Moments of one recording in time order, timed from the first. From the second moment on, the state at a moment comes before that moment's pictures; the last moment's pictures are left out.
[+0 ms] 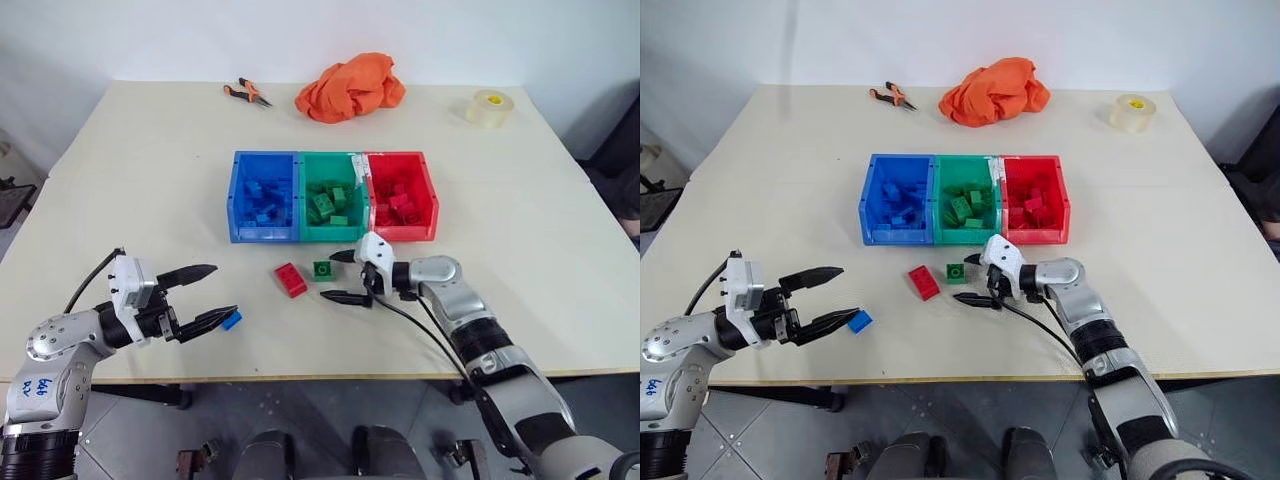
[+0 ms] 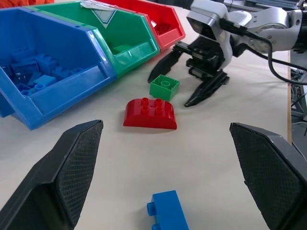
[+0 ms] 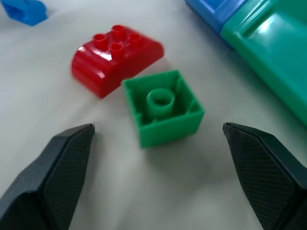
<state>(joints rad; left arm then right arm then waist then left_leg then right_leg) -0.03 0.68 0.32 -0.13 -0.56 0.24 -1.06 -0.76 -0.28 0.24 0.70 0.09 -0.10 1.07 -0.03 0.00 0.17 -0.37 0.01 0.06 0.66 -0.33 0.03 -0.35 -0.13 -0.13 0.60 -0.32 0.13</state>
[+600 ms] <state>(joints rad) -0.01 0.67 0.32 -0.15 -0.58 0.24 -1.04 -0.83 -0.31 0.09 0.45 0.19 0.09 0.97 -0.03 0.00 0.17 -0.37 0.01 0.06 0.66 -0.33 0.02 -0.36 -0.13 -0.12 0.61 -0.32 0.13</state>
